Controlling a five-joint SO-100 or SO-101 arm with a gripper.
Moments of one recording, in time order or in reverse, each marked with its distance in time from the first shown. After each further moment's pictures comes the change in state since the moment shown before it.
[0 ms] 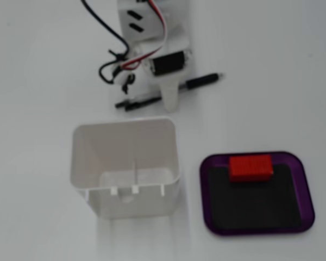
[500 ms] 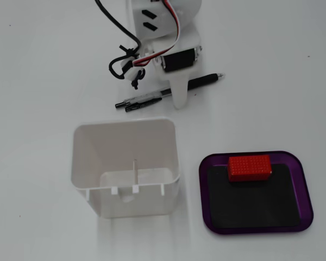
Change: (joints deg) arm -4.0 0.7 0.4 0.6 5.4
